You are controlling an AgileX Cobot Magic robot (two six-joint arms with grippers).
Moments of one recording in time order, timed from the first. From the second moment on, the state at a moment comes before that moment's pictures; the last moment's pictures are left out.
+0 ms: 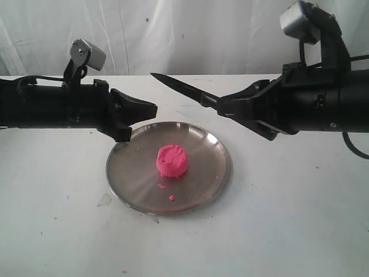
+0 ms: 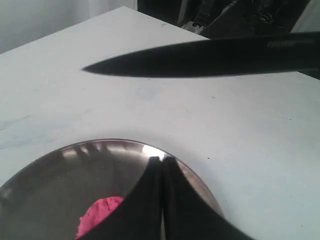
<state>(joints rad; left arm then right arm) -0.19 1.66 -0.91 -1.79 0.81 2.07 0.32 1.20 -0.78 1.30 0.57 -1.11</state>
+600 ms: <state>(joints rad) -0.33 1.72 -1.06 -1.79 0.69 2.09 0.32 1.23 -0.79 1.30 0.59 -1.11</state>
